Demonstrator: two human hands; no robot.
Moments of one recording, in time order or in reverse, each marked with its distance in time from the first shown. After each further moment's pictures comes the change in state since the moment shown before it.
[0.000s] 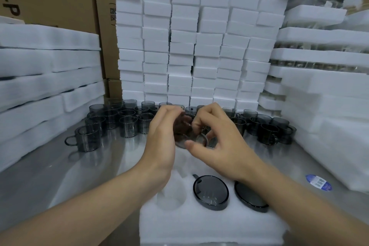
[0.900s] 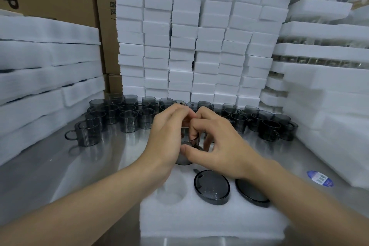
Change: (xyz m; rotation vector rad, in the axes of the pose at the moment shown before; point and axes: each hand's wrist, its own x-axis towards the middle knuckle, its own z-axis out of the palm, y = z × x) left_hand -0.003 0.003 0.002 0.153 -0.064 0.000; right_hand 0.000 -0.005 0.001 -0.091 -0.152 -0.005
